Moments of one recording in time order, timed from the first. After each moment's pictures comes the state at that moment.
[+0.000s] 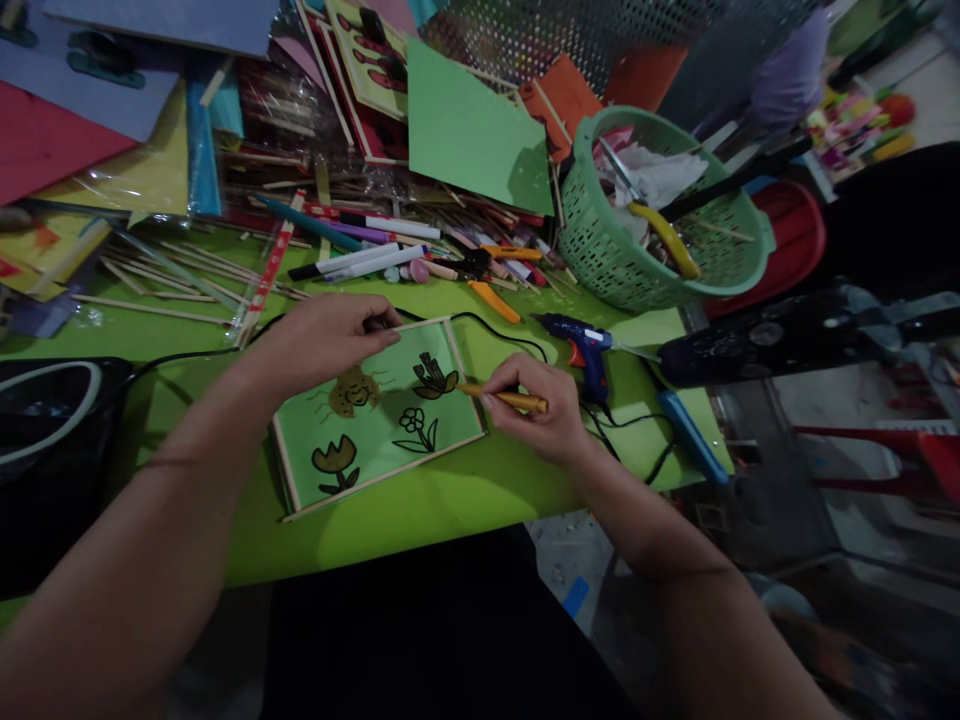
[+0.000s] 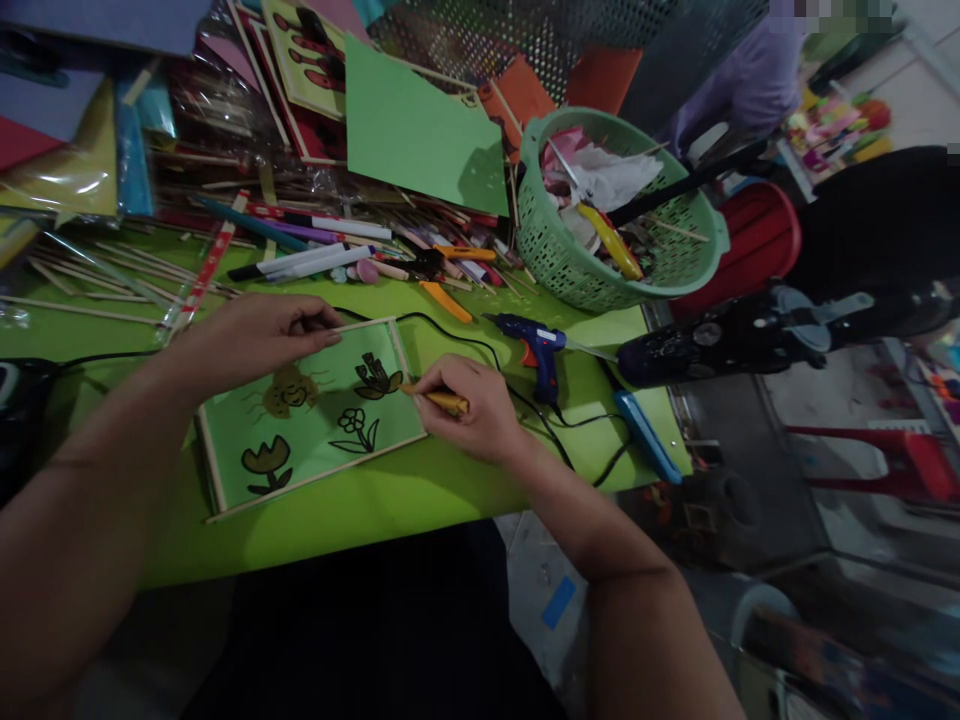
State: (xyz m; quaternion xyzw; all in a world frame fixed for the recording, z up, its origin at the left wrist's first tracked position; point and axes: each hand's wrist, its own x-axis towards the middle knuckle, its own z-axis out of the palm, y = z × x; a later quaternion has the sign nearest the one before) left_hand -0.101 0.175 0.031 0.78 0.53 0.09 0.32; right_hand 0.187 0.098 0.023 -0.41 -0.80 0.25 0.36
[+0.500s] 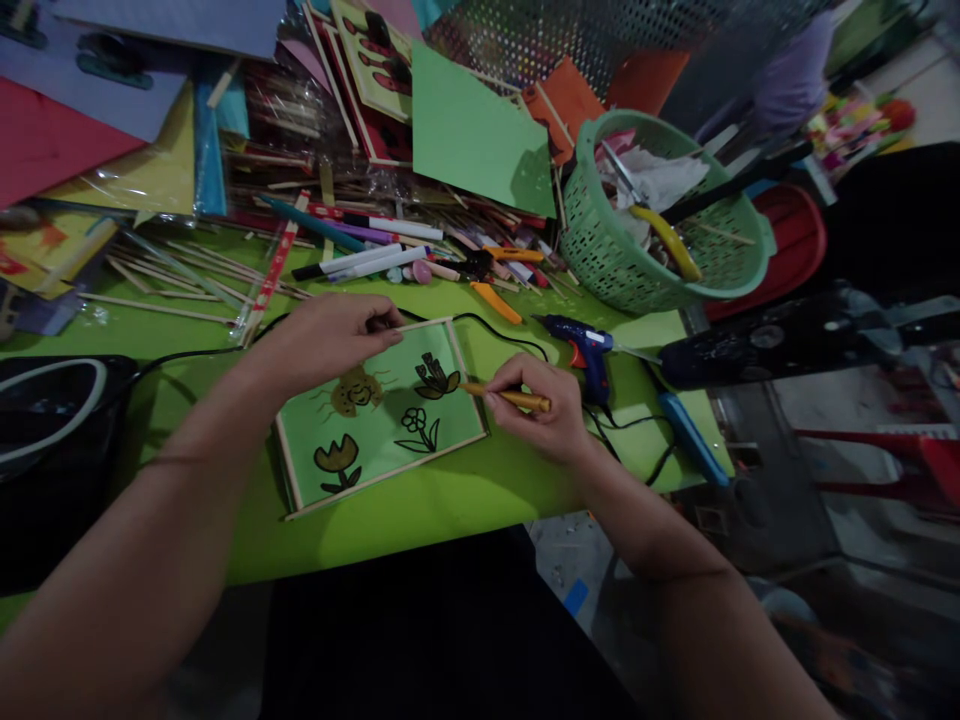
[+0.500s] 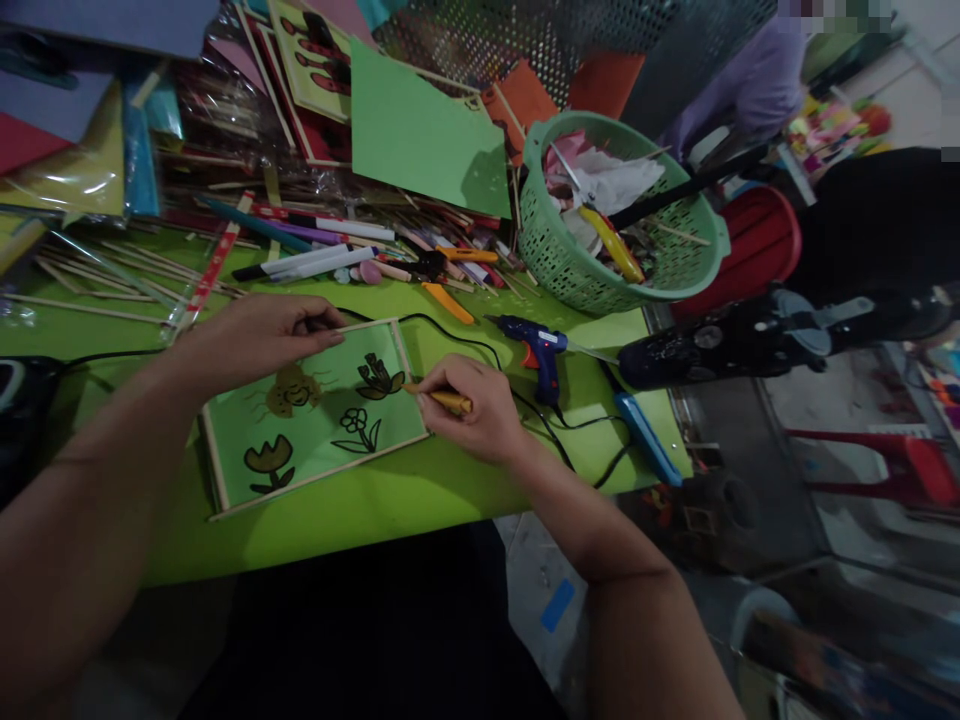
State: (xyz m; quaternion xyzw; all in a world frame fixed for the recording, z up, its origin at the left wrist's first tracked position) left_hand -0.099 0.174 0.032 0.78 0.53 0.09 0.32; right_hand 0.186 0.098 0.024 -0.40 -0.80 0.24 0.38
